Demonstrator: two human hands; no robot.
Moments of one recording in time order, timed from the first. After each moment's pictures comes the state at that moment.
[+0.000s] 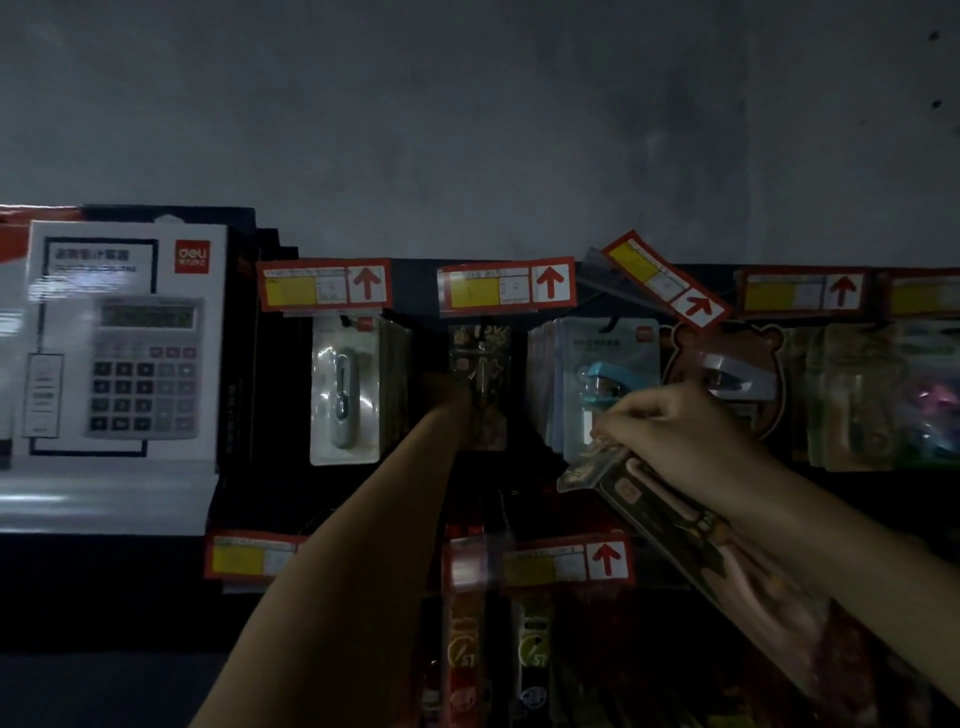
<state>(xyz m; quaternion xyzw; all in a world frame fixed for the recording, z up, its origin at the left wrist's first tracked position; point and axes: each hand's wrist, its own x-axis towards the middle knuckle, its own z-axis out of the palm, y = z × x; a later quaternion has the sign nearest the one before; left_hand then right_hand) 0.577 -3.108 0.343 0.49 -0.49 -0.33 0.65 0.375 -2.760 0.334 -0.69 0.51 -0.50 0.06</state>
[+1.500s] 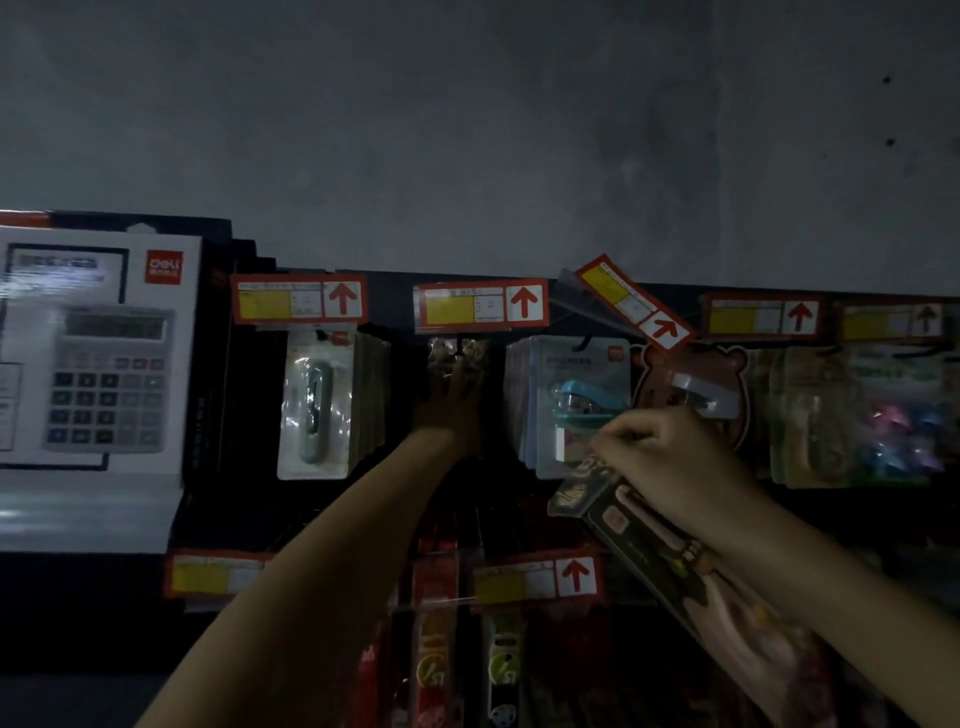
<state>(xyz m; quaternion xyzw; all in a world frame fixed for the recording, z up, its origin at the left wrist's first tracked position) 0.559 -2.984 0.346 0.55 -0.76 0.24 0.25 0.357 -2.756 0.327 -0.68 0.53 -0.50 0.03</state>
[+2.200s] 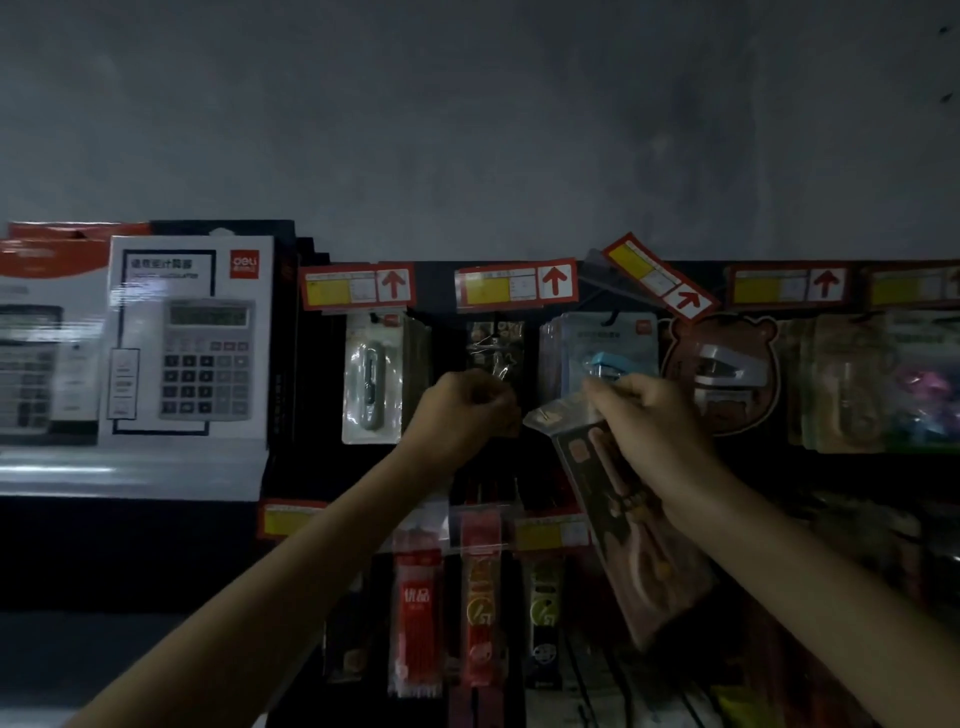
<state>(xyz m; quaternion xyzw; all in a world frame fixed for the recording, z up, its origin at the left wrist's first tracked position) 0.599 -2.816 0.321 0.38 -0.75 -0.14 0.52 0.407 -2.755 0.316 -0.61 0.45 -0.63 0.17</state>
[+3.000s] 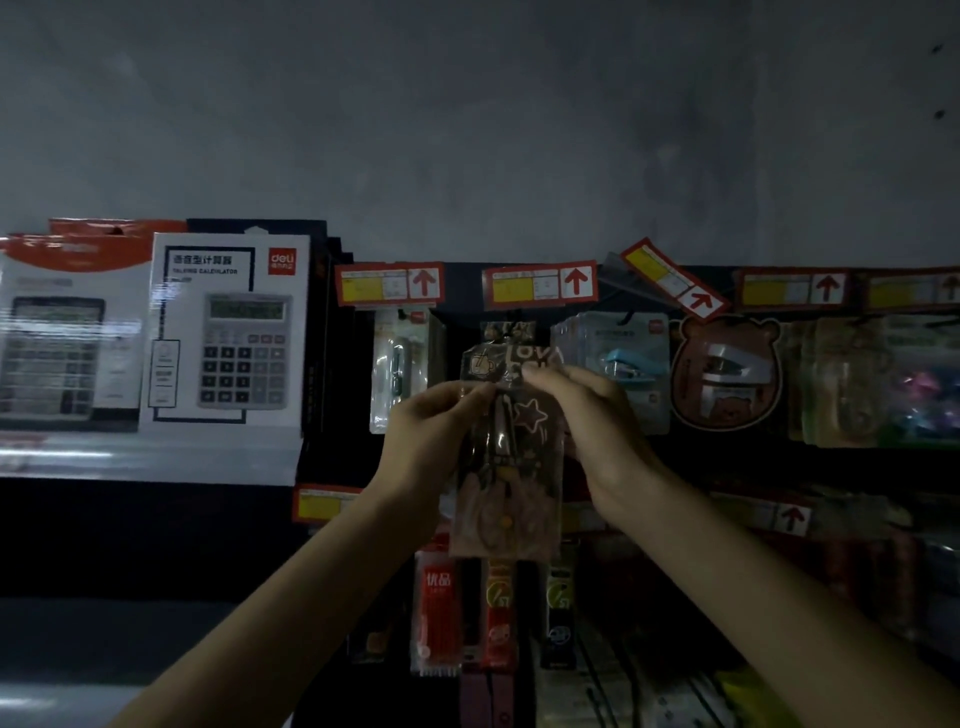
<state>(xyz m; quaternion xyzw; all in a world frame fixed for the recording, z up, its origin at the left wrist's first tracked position) 0.624 -2.737 0.294 0.27 -0.60 -0.37 0.65 0.472 -2.744 0.310 -0.61 0.33 -0.66 0.30</state>
